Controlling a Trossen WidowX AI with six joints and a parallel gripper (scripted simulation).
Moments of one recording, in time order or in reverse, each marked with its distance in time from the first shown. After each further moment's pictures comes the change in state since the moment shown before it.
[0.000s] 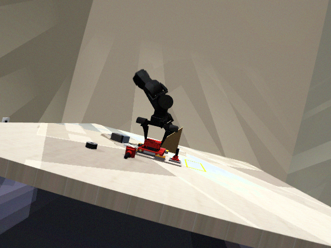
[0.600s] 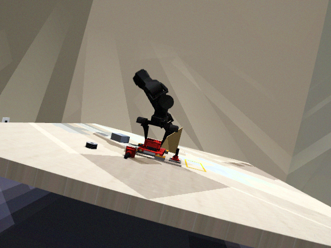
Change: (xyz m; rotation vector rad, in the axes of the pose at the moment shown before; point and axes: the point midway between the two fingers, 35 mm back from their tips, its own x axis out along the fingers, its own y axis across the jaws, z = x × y) arm -0.001 0.000 -0.002 -0.007 0.006 -0.003
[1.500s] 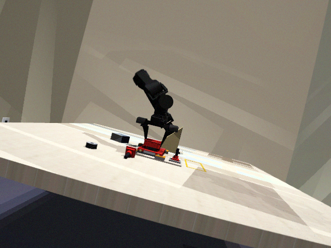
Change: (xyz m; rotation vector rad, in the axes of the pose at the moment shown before) arm 0.001 -0.001 0.002 0.010 -0.006 0.002
